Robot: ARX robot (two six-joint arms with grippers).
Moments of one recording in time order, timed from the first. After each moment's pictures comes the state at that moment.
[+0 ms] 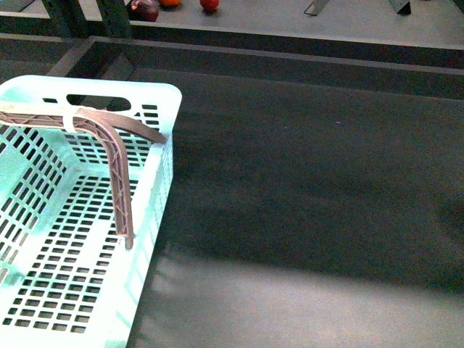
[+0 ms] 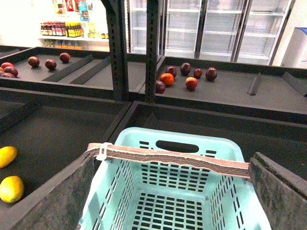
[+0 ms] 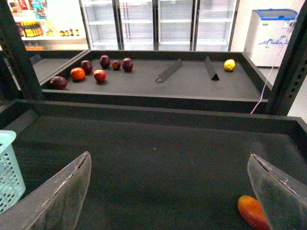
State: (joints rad) left arm 0.00 0.00 0.02 0.00 0.00 -0.01; right arm 0.00 0.01 0.02 0.00 0.00 0.00
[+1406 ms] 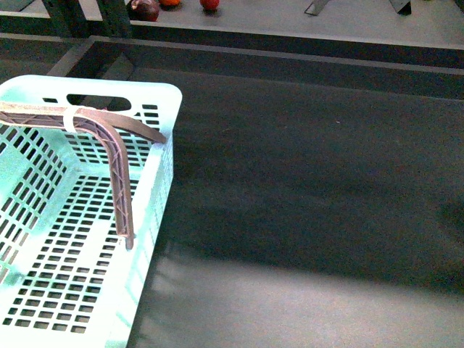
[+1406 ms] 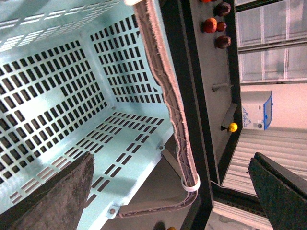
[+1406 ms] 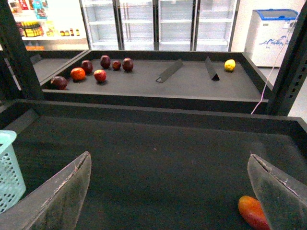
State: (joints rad) left arm 0.22 0.80 0.28 0.02 0.33 -1.09; right arm 0.00 0.01 0.02 0.00 0.00 0.00
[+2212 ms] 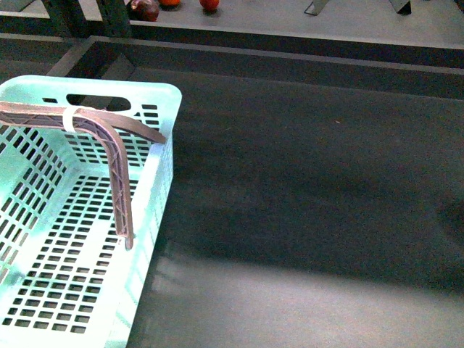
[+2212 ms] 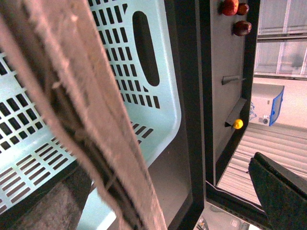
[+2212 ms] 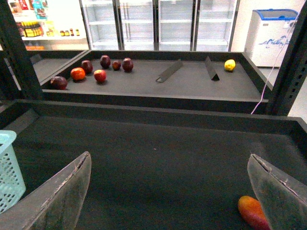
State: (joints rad) left arm 0.05 1.53 0.59 0.37 0.24 -1.25; right arm 0.00 0.01 0.02 0.00 0.00 0.00
